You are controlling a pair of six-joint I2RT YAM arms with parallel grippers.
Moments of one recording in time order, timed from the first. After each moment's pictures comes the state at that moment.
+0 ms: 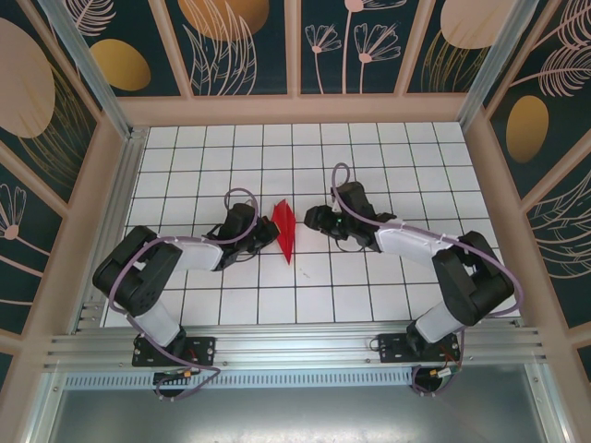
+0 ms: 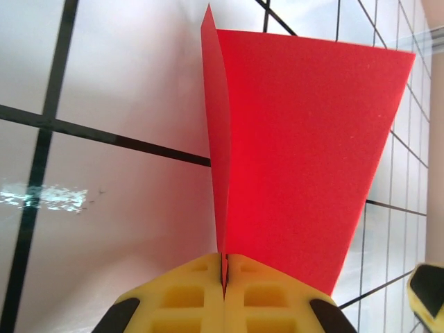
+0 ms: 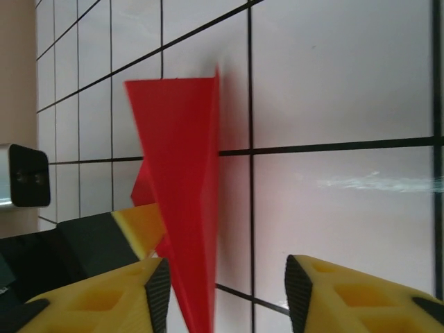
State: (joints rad) left arm -0.59 1.68 0.62 0.41 0.18 -1.06; right arm 0.61 1.55 0.82 -0.01 -0.28 0.83
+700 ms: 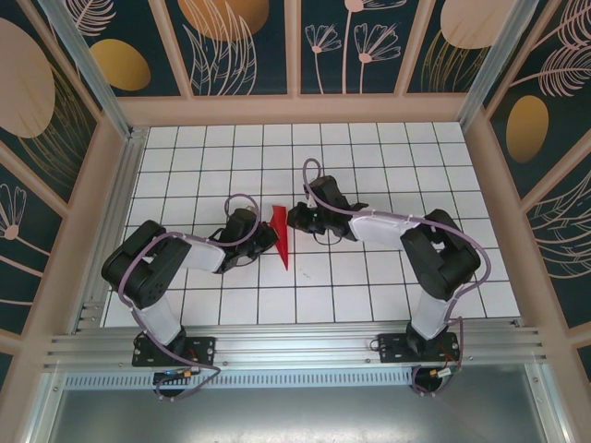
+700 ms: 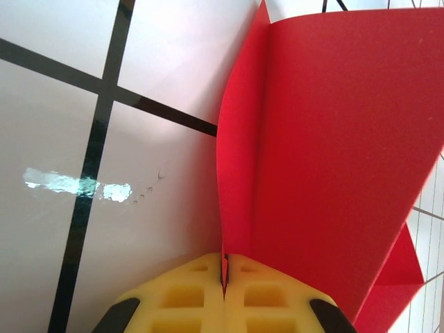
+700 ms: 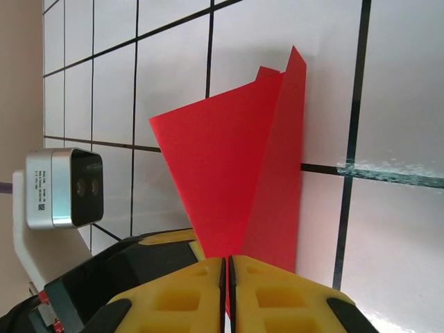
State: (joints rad) left arm -0.59 1.74 0.59 0.45 0.18 -1.09; right arm 0.69 1.78 1.01 0.00 -0.33 0.83
